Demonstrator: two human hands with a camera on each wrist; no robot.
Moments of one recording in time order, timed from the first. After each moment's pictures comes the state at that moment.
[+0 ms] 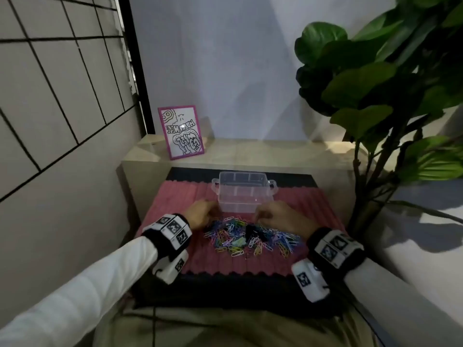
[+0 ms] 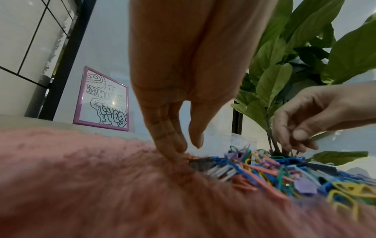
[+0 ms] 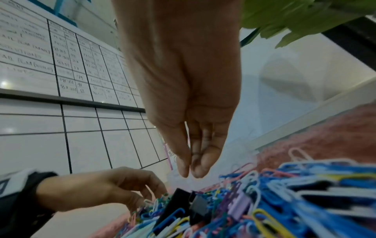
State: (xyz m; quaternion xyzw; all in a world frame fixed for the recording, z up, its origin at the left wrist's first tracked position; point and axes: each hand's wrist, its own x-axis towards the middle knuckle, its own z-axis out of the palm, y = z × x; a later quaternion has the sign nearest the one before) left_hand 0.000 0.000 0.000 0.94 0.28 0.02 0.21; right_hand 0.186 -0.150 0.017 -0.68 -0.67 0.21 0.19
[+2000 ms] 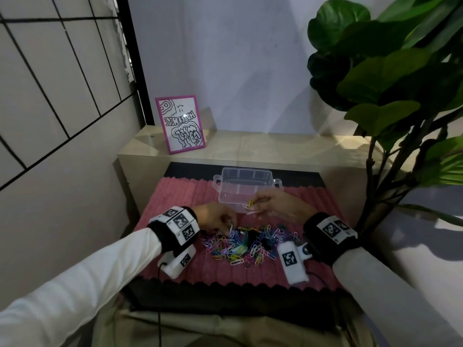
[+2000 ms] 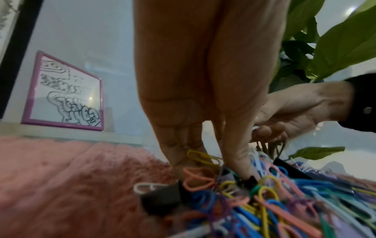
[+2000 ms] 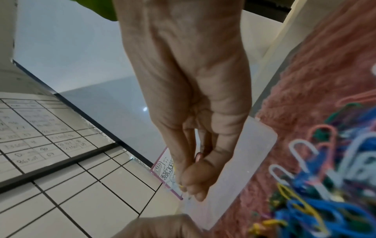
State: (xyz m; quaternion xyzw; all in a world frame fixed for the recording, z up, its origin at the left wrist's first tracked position) left_hand 0.036 0.011 -0.001 0.92 0.19 -0.12 0.31; right_hand 0.210 -0.102 0.016 -0.60 -0.47 0.51 0.40
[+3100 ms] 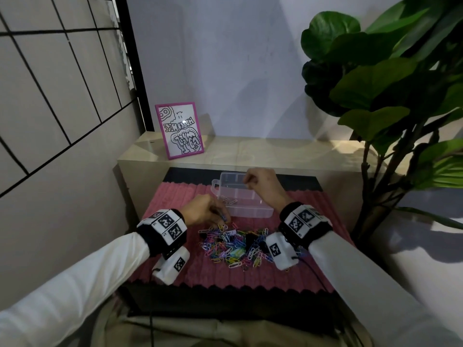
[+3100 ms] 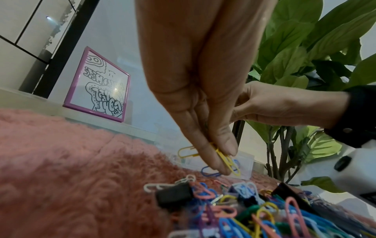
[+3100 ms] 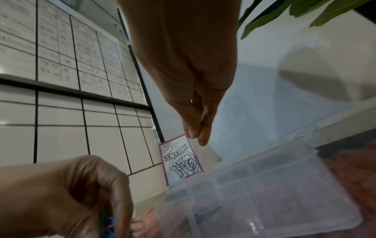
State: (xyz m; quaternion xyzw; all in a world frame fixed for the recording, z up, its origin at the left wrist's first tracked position) left_hand 0.019 0.022 0.006 0.87 0.23 0.02 0.44; right_hand 0.198 -0.064 0.038 -0.71 -0.58 0.11 0.38
